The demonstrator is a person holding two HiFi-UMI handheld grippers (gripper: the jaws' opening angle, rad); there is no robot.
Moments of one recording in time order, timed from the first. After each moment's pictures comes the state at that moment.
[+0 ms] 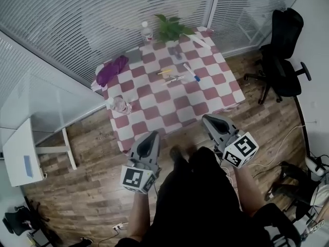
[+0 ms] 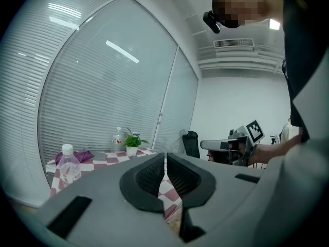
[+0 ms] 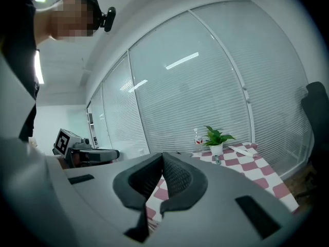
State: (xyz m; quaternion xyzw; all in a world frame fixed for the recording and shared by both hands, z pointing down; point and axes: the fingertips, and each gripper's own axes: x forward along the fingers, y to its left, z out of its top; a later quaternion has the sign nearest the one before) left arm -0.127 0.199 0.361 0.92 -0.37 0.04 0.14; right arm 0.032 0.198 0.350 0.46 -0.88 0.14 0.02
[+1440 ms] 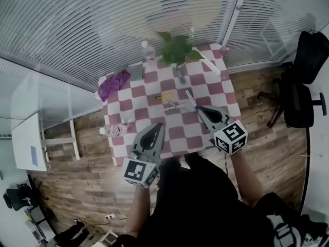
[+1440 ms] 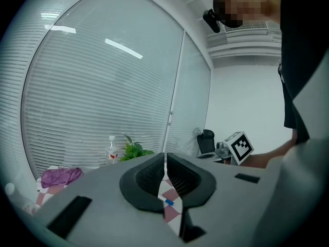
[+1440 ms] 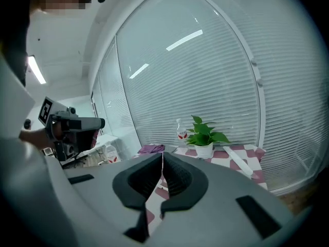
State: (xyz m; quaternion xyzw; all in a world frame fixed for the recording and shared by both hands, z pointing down) left arm 0.011 0.018 0.342 0.89 -0.42 0.07 0.13; right arm 0.140 -0.023 0.412 0.40 -0.89 0.18 0.10
